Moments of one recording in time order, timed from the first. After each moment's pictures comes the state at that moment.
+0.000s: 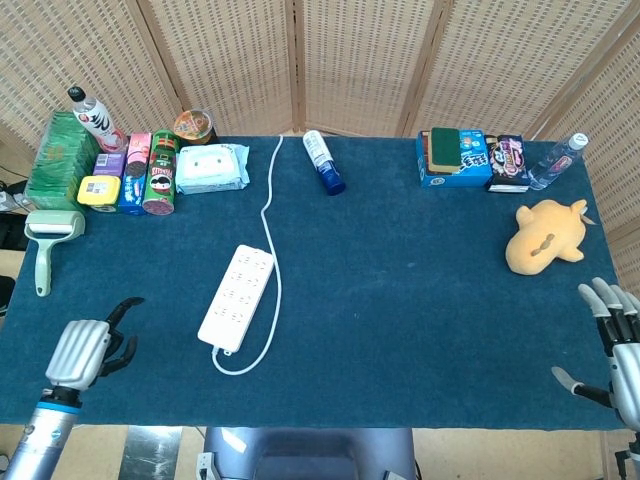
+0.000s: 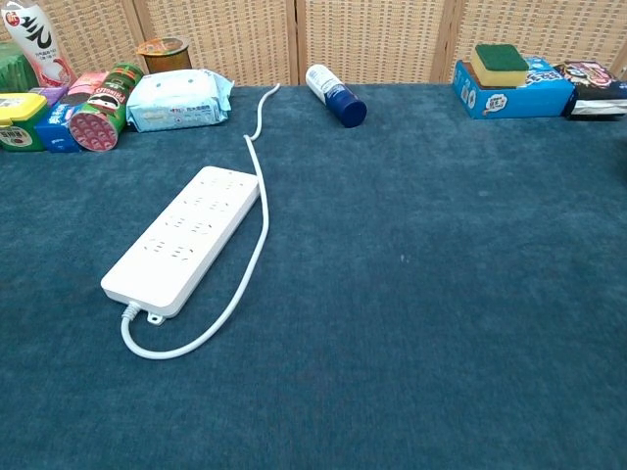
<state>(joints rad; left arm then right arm) -0.17 -1.25 -0.02 -1.79 1.49 1.34 0.13 -0.01 -0.88 0.05 -1.90 -1.60 1.61 0.03</state>
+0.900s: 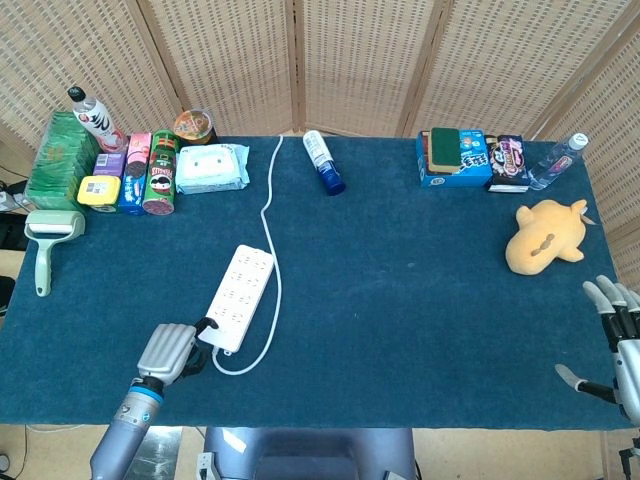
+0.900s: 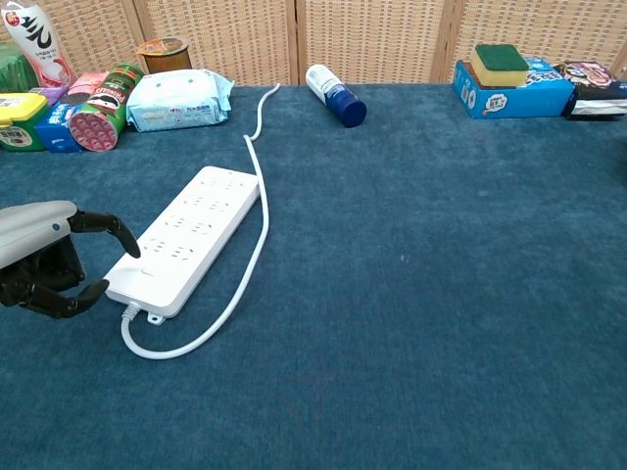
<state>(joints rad) -0.32 -1.52 -0.06 -1.84 1.15 1.17 0.56 0.00 -0.87 0.06 -1.88 -1.57 1.58 0.08</state>
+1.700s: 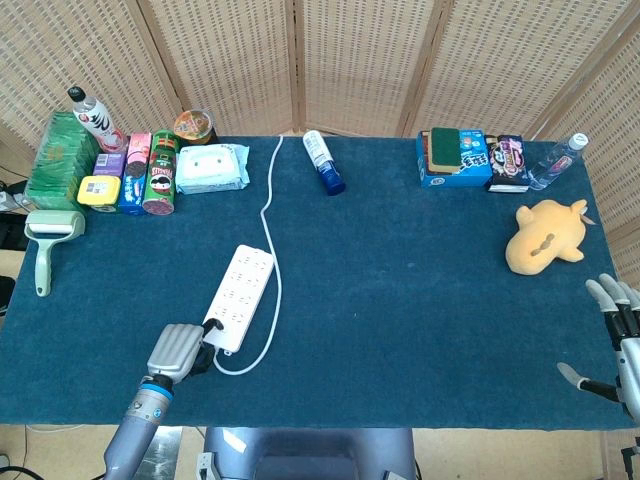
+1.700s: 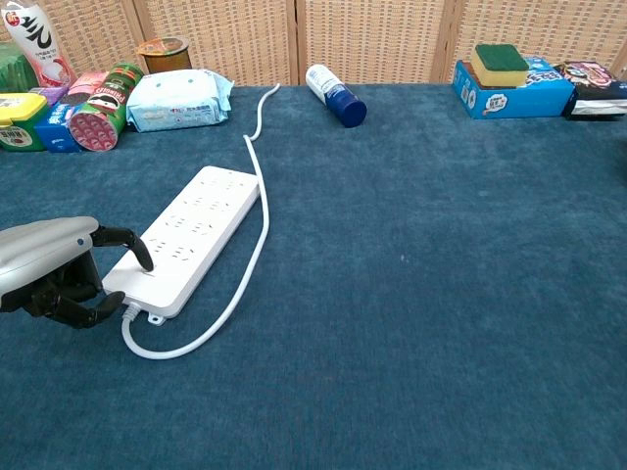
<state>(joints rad) -0.37 -1.58 -0.04 -1.79 1.08 1.17 0.58 0.00 -0.86 0.06 -1.88 -1.56 1.58 0.10</state>
